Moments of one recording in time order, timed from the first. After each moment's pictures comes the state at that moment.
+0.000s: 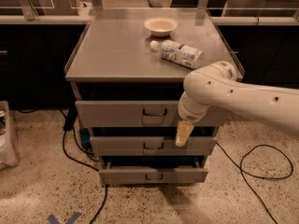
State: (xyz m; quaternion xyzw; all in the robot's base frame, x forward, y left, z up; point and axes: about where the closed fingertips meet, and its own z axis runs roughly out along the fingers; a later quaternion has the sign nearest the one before) arm 0.611 -0.126 0.670 -0.64 0.75 -0.06 0.17
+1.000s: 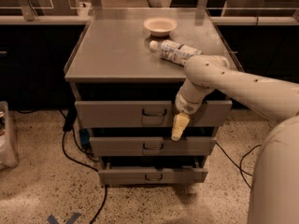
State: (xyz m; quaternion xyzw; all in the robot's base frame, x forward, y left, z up) arm 0.643 -0.112 0.634 -0.65 0.75 0.06 0.13
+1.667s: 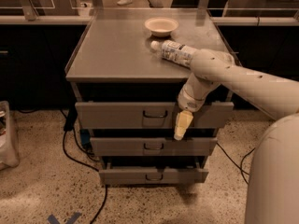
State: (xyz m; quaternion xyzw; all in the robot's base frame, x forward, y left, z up) arm 0.634 -0.117 0.644 -0.65 0.75 0.10 0.11
